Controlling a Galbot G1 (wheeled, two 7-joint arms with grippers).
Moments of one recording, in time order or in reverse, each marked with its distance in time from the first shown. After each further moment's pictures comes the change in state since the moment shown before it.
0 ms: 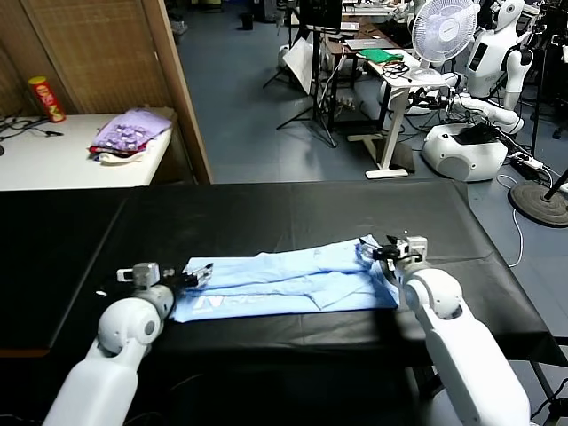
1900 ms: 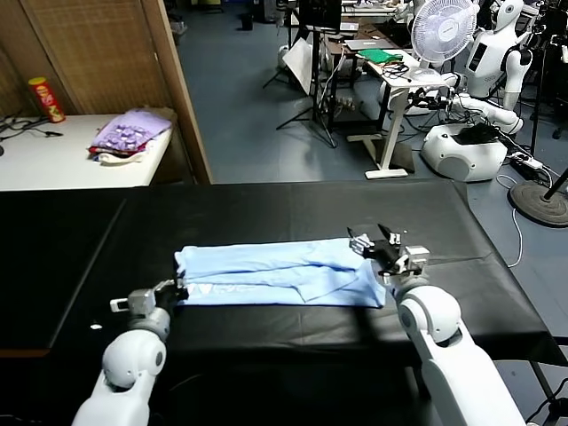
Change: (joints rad) left arm 0.166 -0.101 -0.107 -0.054 0.414 -0.230 0.034; right arm -0.159 -0.006 0.062 0.328 0.002 0.079 0.045
